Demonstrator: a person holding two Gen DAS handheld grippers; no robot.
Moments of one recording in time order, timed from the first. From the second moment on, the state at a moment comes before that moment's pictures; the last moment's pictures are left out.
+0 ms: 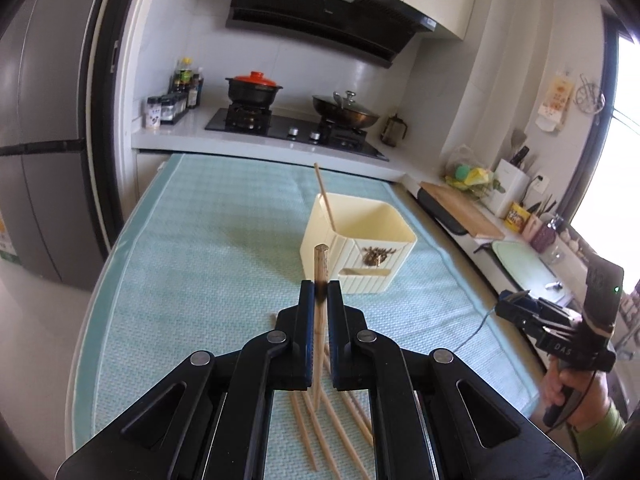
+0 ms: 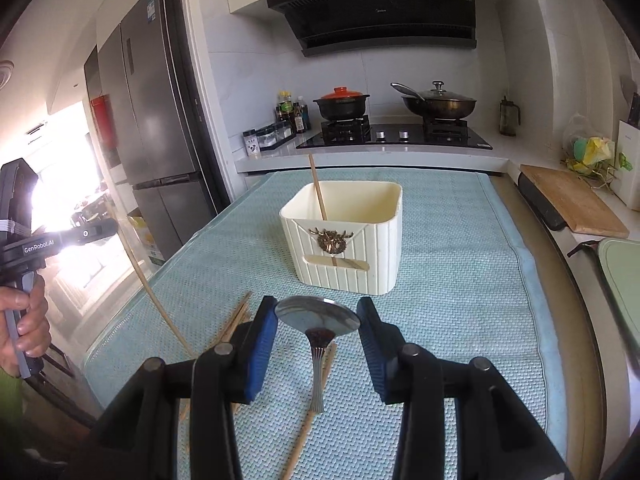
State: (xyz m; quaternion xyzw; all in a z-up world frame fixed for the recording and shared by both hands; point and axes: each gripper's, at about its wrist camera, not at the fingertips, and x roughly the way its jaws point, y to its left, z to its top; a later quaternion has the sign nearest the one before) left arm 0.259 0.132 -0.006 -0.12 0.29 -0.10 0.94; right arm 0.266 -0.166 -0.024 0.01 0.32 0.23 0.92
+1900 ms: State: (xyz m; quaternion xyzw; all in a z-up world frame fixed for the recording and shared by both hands) left arm 0.493 0.062 0.008 -0.11 0.34 -0.08 0.93; right arm 0.497 -0.117 -0.009 -0.02 0.35 0.18 0.92
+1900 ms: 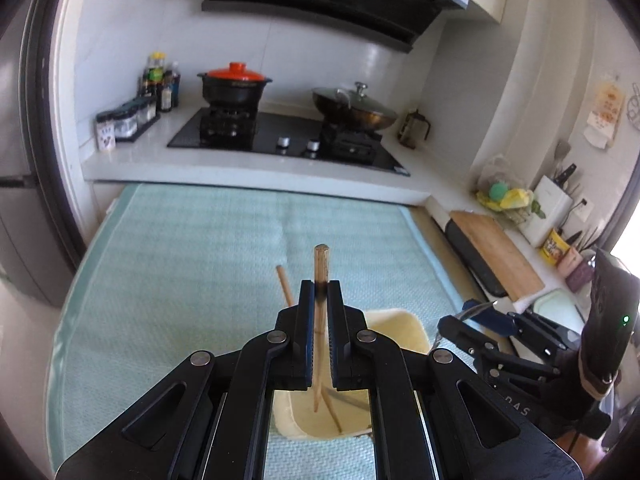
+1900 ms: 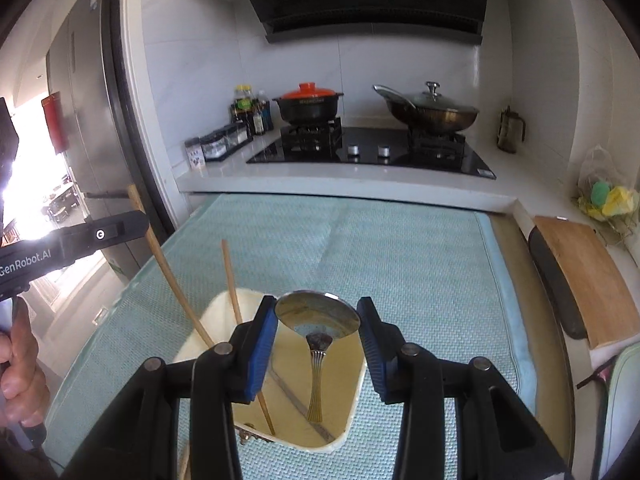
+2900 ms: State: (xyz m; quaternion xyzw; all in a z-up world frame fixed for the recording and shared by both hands) left arm 0.209 0.148 -0.040 -0.02 0.35 0.01 0.94; right arm 0.238 -0.195 -0.021 -0.12 0.27 0.15 0.94
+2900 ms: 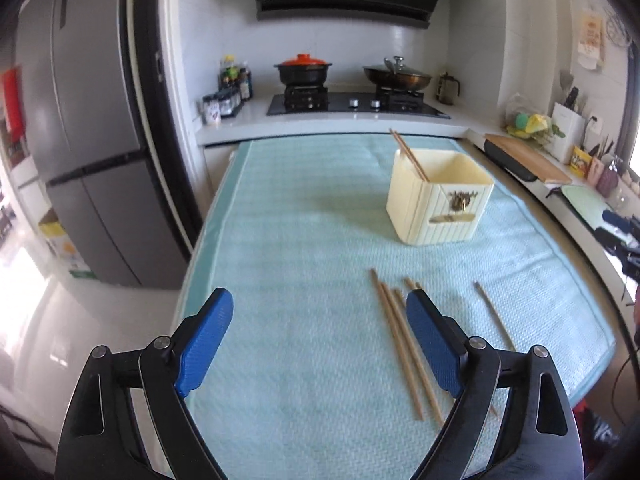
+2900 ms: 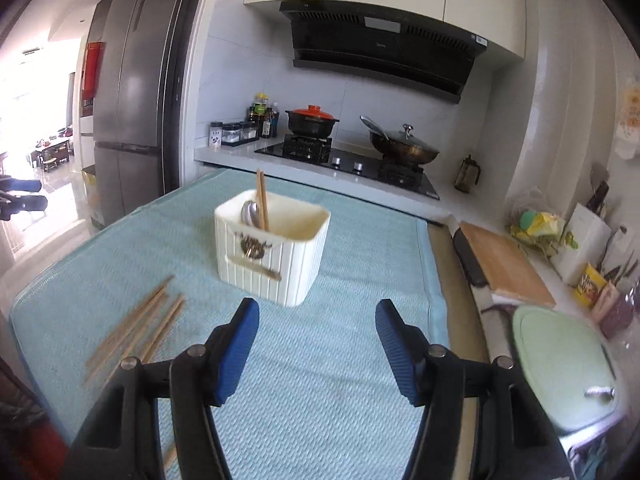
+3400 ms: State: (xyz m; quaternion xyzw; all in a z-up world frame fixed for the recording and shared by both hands) left arm 0.200 0.121 -0.142 -0.11 0.41 0.01 0.91; right arm 0.189 -0.178 -0.120 -0.04 0.37 0.16 0.91
